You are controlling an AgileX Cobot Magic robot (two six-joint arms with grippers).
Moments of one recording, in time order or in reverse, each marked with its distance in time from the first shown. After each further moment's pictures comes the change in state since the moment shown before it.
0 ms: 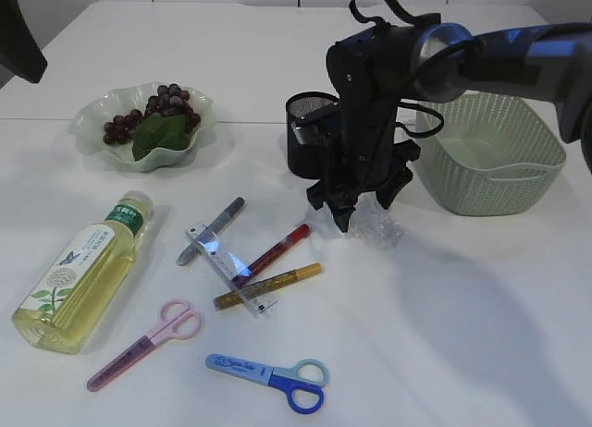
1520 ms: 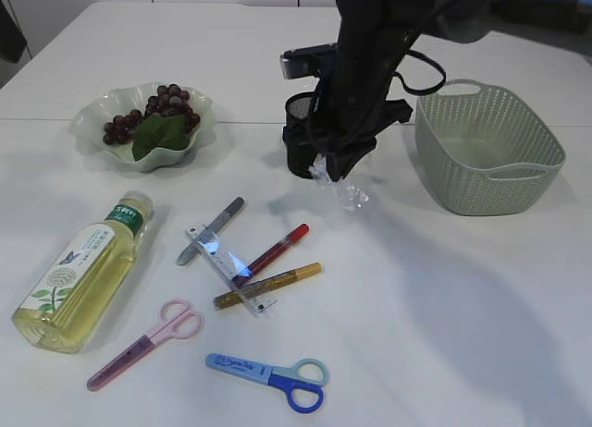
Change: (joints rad) left arm 0.000 -0.059 0.000 0.004 0.002 0.000; right arm 0.000 -0.083 -0.114 0.172 0.091 0.010
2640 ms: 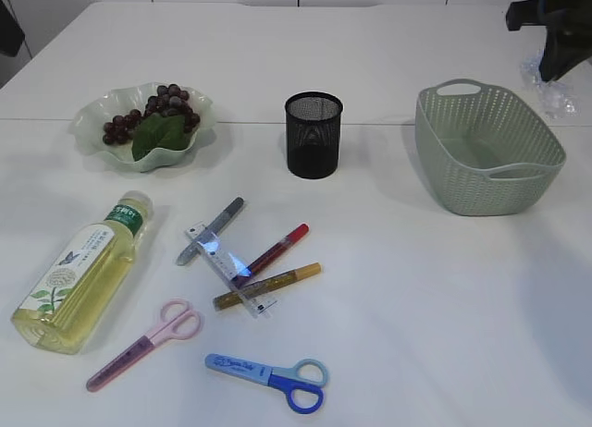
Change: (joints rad) left arm 0.000 -0.016 0.000 -0.019 0.002 0.000; right arm -0.443 -0.266 0.073 -0.061 0.023 0.000
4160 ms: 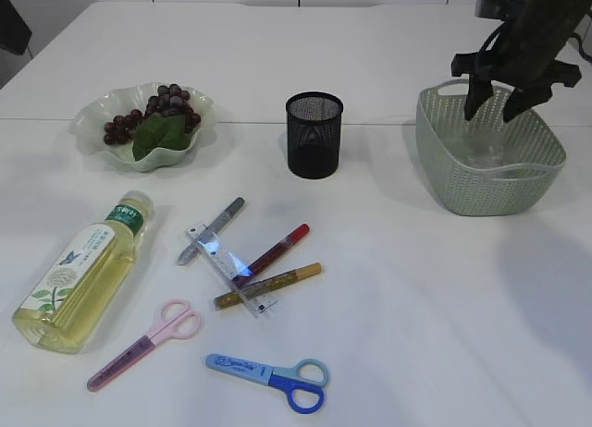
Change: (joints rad) left arm 0.000 0.000 0.000 -0.044 0.001 0.000; right arm -0.009 0.322 -0.229 0.102 -0.047 0.027
